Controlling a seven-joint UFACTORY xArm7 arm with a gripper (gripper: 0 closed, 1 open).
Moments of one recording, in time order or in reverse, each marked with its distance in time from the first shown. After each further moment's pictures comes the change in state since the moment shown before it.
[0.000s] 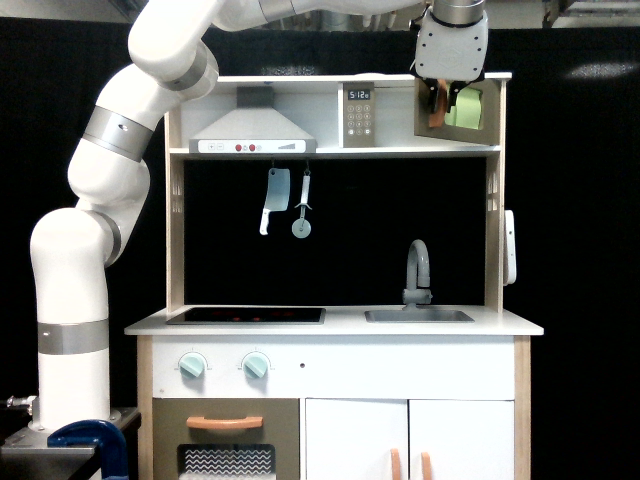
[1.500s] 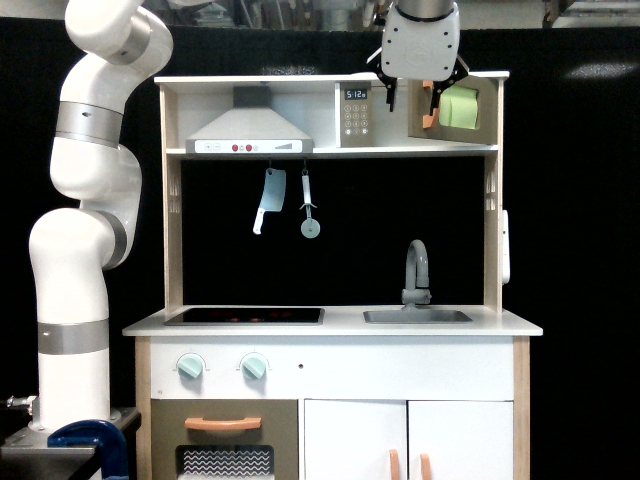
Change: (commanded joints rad) arm -0.168 -0.283 -0.006 -0.413 -0.087 0.071 -0.241
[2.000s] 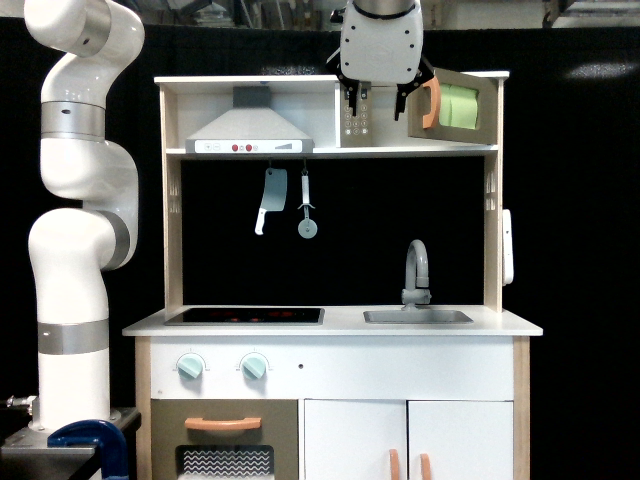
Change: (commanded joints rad) arm -0.082 -0.113 -0.049 -0.190 -0.065 0.049 -0.156
